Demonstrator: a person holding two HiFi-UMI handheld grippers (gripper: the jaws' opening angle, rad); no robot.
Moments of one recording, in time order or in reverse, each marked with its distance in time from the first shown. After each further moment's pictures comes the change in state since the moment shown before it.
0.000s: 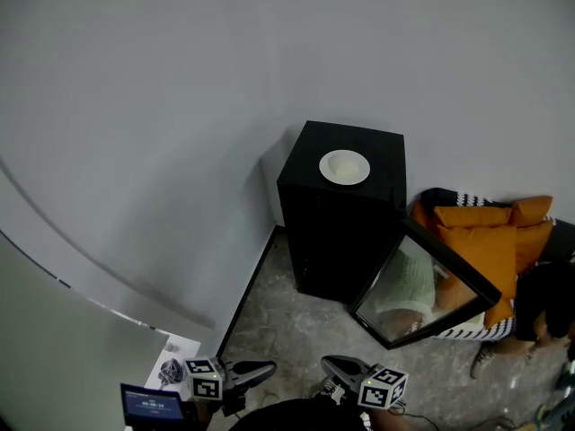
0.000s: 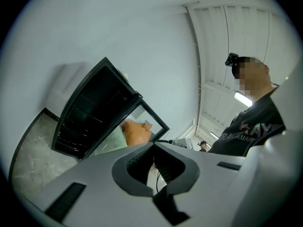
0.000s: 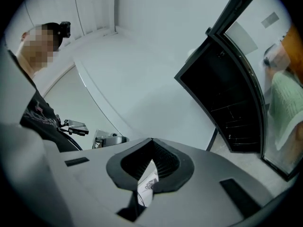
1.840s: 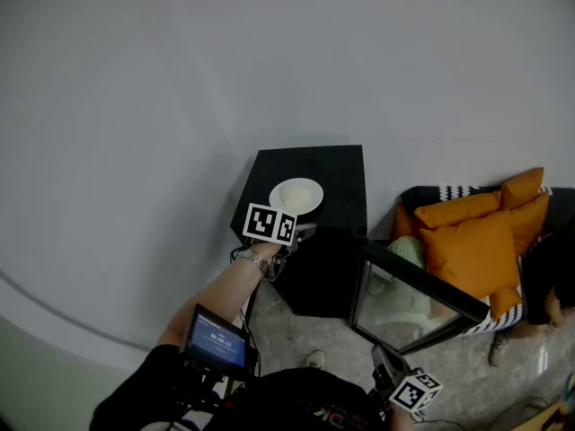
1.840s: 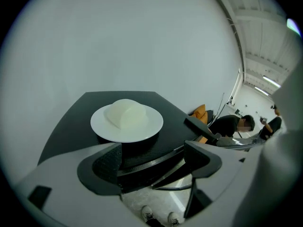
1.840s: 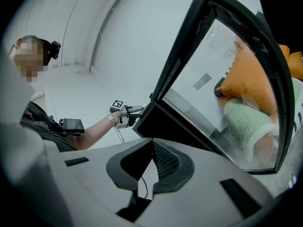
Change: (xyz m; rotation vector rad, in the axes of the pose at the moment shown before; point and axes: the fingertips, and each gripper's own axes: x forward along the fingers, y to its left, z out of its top) left arm 0.300 0.182 0.346 0.413 0.363 0.628; right arm -0.127 -0.139 0.116 0.194 -0.527 -0.325
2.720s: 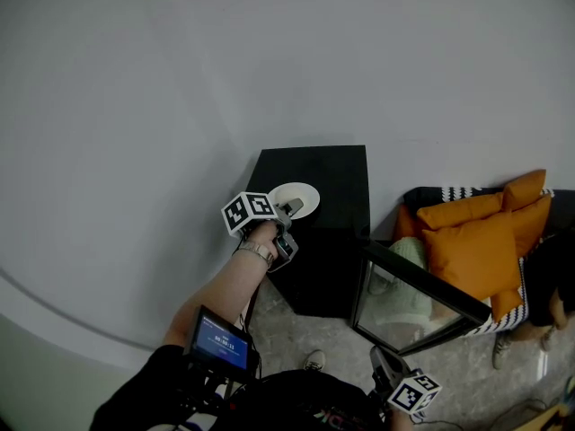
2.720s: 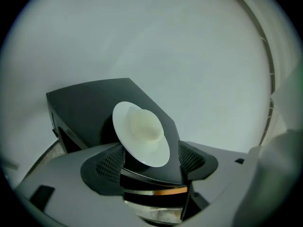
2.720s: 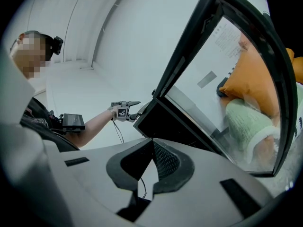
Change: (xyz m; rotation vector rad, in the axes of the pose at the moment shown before) left arm -0.017 0.041 0.019 -0.783 -0.236 -0.062; right arm 0.005 0.002 -0.008 -0.039 0.033 0.005
